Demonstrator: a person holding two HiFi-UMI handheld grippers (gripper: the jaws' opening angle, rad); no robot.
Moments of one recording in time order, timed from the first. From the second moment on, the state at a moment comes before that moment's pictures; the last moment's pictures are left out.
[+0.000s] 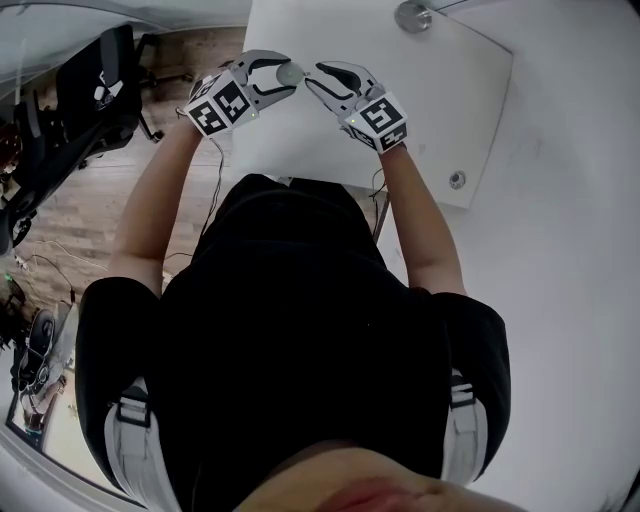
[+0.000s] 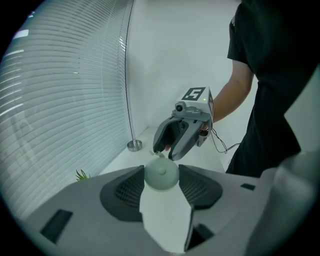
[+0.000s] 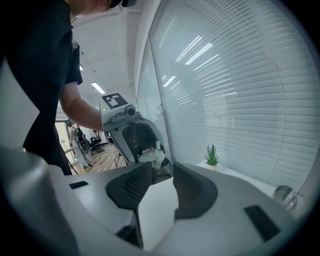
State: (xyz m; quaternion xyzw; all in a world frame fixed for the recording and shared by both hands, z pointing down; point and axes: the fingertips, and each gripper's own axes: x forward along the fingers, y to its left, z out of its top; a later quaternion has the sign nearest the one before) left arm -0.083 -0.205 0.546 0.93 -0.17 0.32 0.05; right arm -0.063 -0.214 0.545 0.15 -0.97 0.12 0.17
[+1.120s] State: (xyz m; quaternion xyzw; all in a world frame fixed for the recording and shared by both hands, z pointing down) left arm -0.068 -0.157 0.517 0.94 -0.14 0.32 0.02; right arm -0.056 -0.157 0.510 0.15 -0.97 0.10 0.16
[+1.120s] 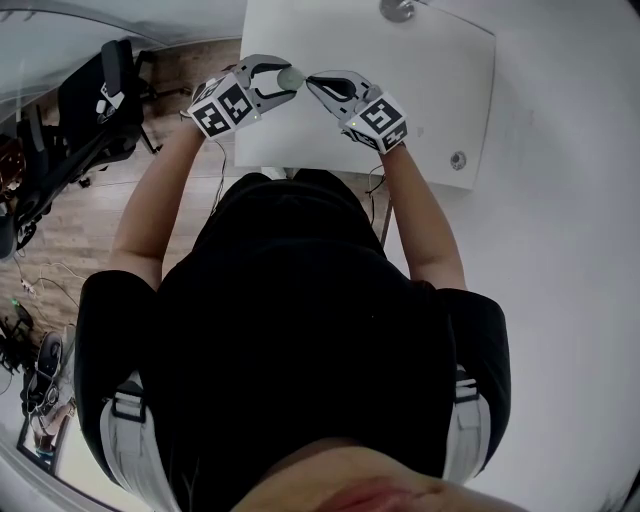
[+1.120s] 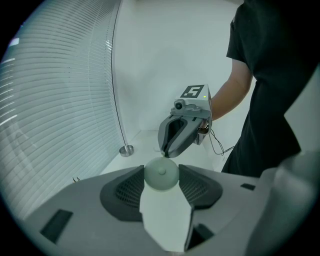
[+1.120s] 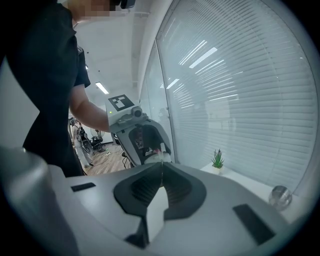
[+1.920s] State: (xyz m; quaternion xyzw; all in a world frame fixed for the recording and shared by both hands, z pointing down) left arm -0.059 -0.159 0.523 0.93 -0.15 0.32 0.04; right arm -0.032 -0.159 0.515 0.22 -0.96 0.12 0.15
